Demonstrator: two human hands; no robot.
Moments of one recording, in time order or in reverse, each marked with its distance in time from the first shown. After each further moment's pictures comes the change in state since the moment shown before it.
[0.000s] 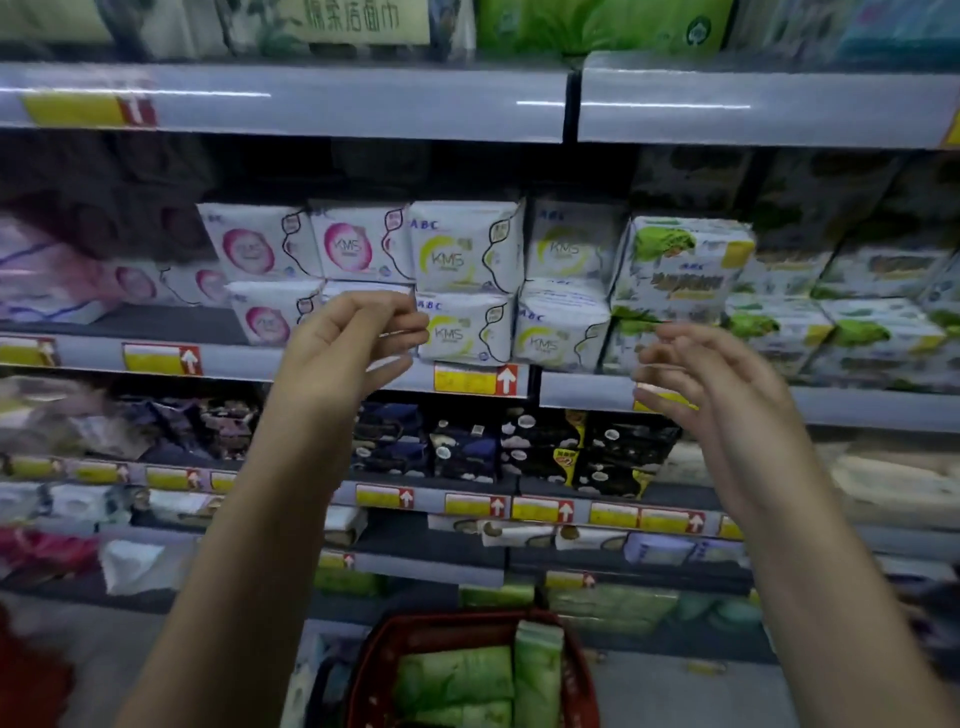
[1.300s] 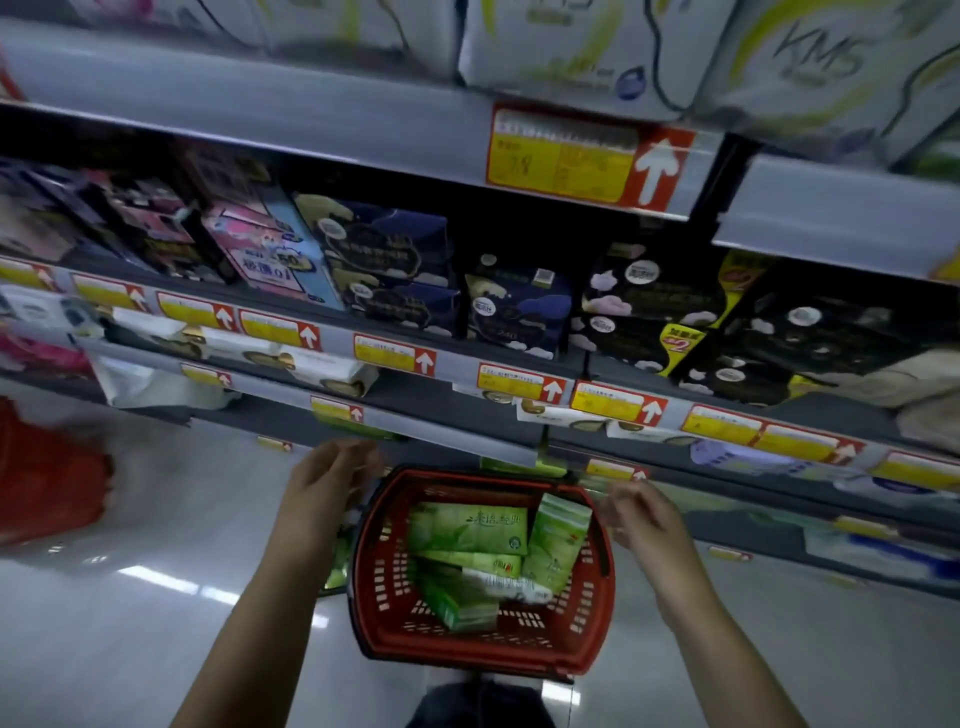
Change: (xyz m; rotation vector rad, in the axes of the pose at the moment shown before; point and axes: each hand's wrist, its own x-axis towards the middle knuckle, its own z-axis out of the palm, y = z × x) left_hand -0.033 -0.302 -0.098 0.227 0.216 -0.640; right_hand -0.031 0.349 -0.041 -0.542 -0.098 0.658
